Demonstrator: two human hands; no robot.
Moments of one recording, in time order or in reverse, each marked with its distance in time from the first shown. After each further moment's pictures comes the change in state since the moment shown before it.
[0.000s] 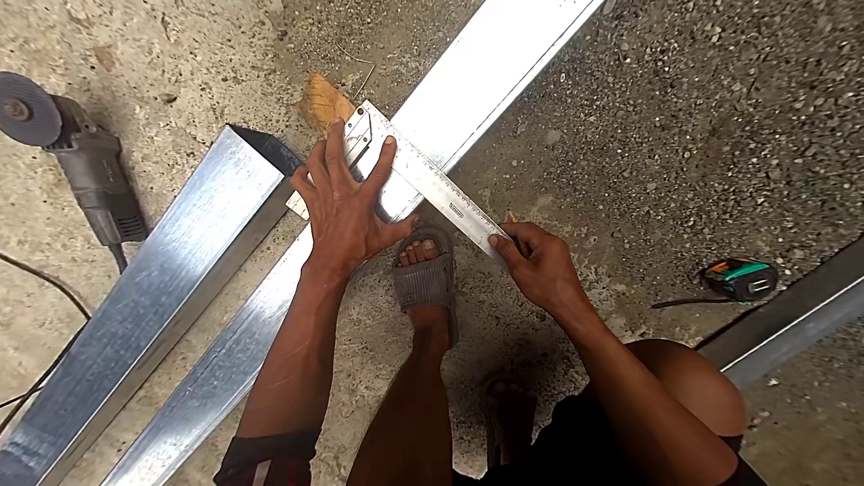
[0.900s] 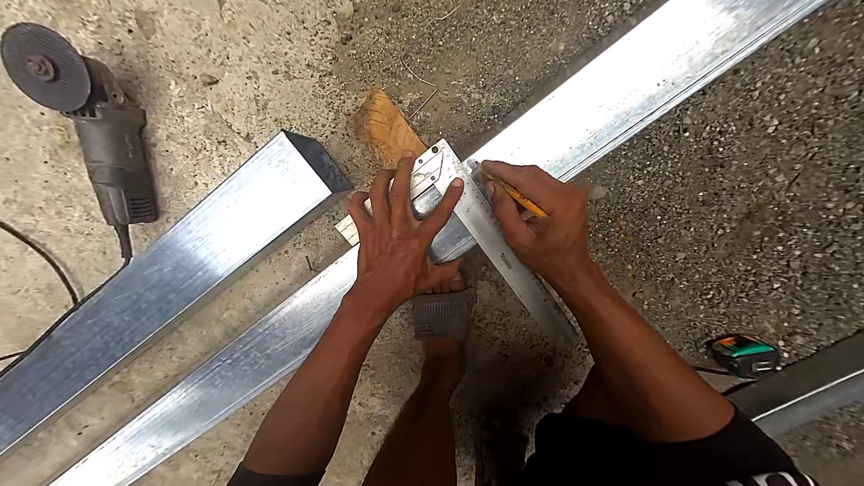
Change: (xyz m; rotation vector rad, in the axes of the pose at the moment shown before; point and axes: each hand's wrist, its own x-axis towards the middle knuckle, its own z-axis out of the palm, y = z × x) left_hand 0.000 0.004 -0.003 -0.075 -0.036 -0.009; right_hand 0.114 -0.104 0.020 -0.044 0.131 -0.758
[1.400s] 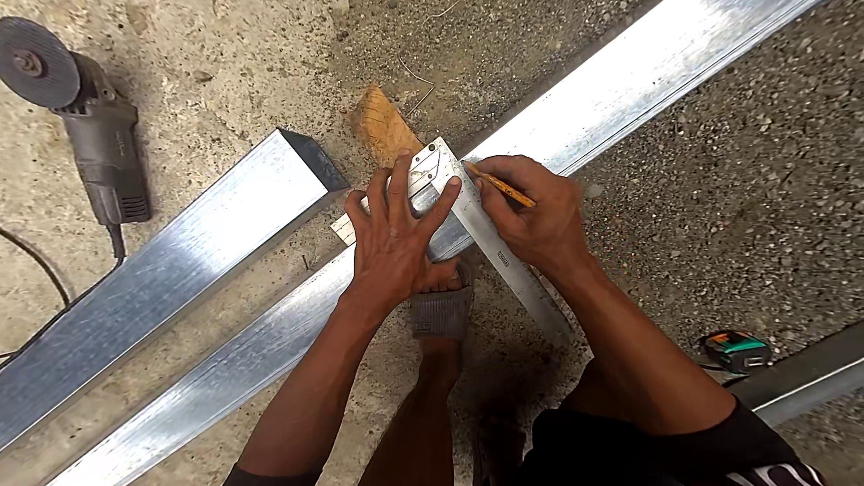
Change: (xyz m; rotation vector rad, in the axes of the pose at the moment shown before) left_hand 0.001 0.001 -0.003 0.018 -0.026 -0.001; right_hand 0.006 -0.002 0.000 -0.039 -0.038 0.096
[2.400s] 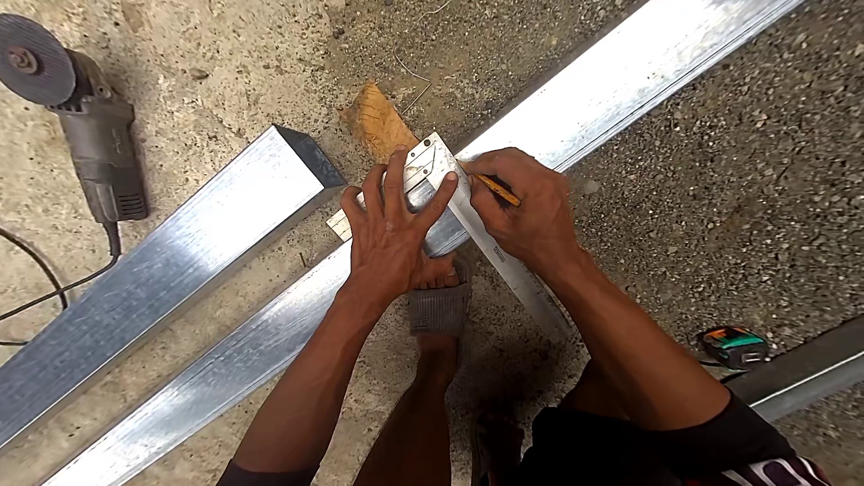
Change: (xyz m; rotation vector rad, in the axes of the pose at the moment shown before) left_hand 0.001 0.000 0.003 0.016 0.008 -0.005; right_hand 0.003 0.002 0.007 -0.011 0.012 -0.085
